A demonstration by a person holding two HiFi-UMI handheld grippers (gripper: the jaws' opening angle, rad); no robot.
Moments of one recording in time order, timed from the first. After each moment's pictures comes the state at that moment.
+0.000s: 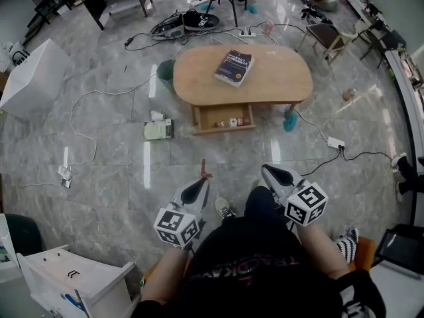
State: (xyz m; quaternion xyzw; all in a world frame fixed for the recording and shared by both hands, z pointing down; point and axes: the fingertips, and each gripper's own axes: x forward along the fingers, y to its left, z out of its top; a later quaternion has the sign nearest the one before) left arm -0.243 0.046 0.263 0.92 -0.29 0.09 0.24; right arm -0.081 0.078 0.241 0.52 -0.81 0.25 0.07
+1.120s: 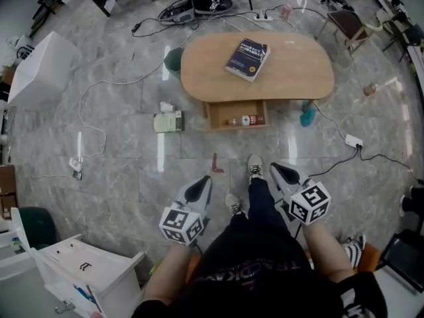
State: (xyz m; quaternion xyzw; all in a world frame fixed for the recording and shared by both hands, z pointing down) left arm -0.211 -0.037 0.320 0.90 -0.32 0.15 0.25; right arm -0.026 -0.005 0.323 0.51 -0.80 0.29 0.10
